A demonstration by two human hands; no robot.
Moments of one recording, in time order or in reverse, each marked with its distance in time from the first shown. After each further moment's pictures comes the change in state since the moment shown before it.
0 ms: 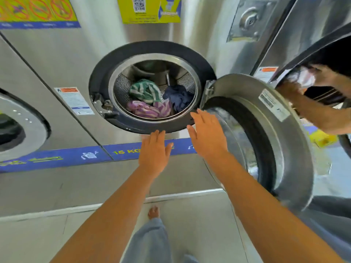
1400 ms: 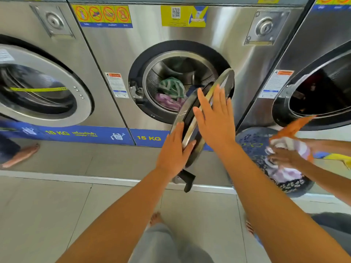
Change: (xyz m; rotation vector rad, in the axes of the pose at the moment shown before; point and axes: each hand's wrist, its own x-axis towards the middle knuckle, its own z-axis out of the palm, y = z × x) left_hand -0.128 0.061 -0.034 -0.485 0.133 -0.058; right_hand -0.065 -0.035 -0.070 -0.049 0.107 -0.132
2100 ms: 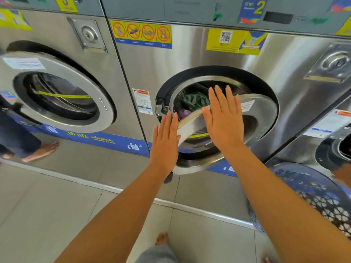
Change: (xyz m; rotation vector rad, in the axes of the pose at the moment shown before) left_hand 0.120 -0.086 -0.088 0.437 0.321 0.012; right_hand 0.145 -0.055 0.058 -0.011 0.096 -0.157
